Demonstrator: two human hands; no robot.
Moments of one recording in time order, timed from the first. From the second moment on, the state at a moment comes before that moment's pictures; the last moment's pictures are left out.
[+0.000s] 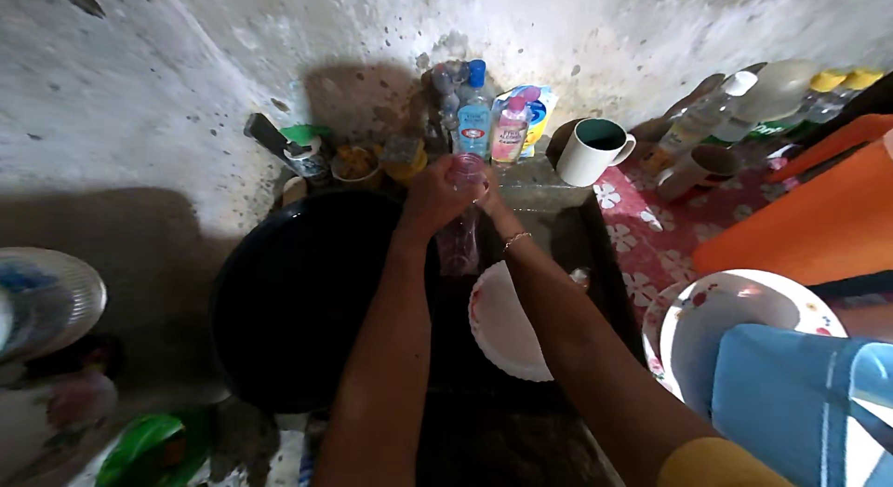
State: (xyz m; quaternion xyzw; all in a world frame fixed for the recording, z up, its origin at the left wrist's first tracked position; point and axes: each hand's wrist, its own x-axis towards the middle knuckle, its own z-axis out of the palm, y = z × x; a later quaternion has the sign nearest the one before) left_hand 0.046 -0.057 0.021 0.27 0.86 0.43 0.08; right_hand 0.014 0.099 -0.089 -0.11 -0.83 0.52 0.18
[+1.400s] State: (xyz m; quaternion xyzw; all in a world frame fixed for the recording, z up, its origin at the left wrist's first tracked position) left_hand 0.036 -0.054 0.018 0.19 0.88 0.43 0.09; right_hand 0.010 0.093 -0.125 -0.21 -0.27 0.94 0.07
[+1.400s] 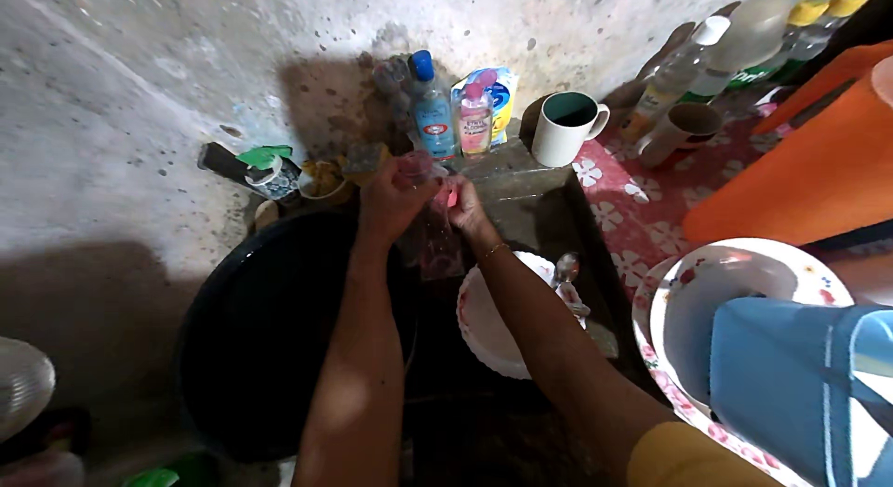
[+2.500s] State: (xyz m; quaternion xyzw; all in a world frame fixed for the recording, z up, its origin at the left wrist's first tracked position) left_hand 0.039 -0.053 0.021 0.21 0.88 0.43 0.08; right_hand -0.004 0.084 -0.120 -0.19 -0.37 0.90 0.11
